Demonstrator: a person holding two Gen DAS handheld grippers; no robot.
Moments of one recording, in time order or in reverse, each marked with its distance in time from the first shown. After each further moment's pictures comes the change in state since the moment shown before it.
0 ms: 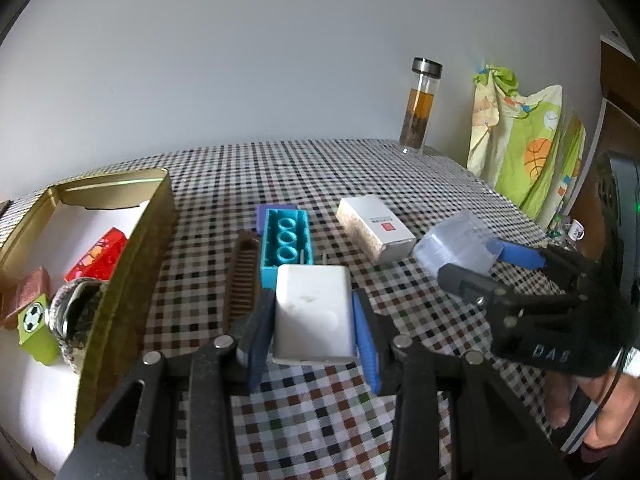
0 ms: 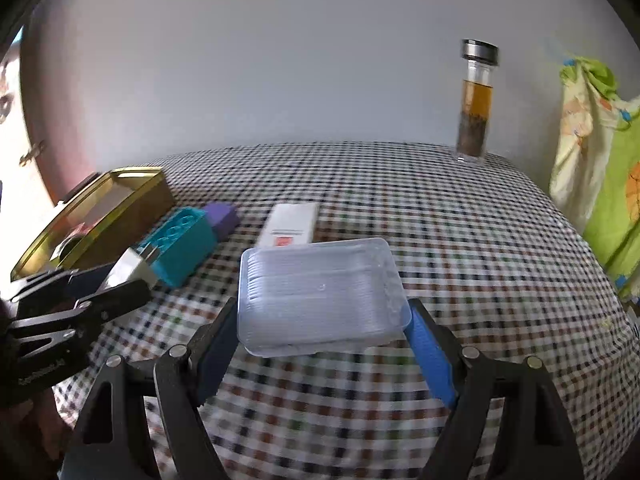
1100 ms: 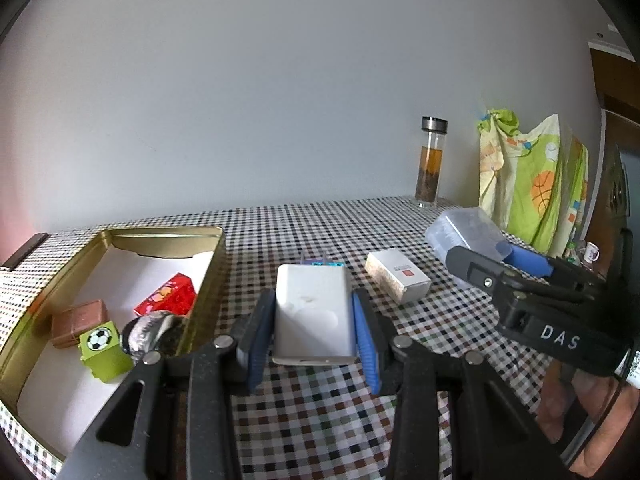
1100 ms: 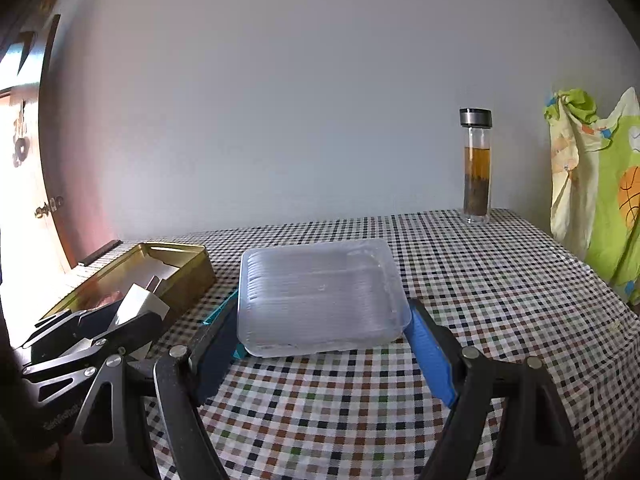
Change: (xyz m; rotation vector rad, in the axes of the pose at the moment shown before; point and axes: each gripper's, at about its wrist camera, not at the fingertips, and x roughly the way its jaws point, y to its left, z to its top) left arm -0.048 0.016 -0.005 0.028 -0.235 0.085; right arm -0.034 0.033 0.001 0.080 -0.295 0.017
